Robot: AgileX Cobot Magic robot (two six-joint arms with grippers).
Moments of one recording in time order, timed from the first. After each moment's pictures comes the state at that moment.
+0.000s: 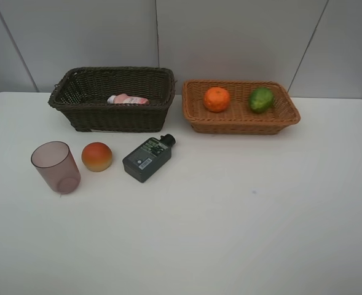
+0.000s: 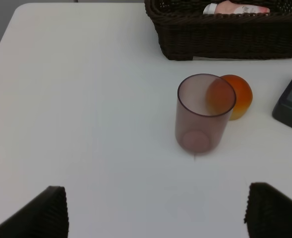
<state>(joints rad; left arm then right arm) 0.03 -0.01 -0.51 0.02 1.06 -0.03 0.02 0.00 -0.52 -0.11 1.06 0.09</state>
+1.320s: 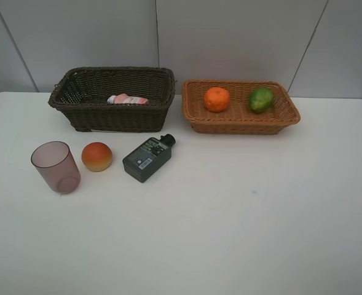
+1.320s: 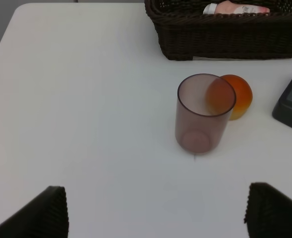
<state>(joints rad) 0.03 -0.01 -0.51 0.02 1.06 -0.03 0.02 0.00 -0.52 -0.11 1.06 0.09</state>
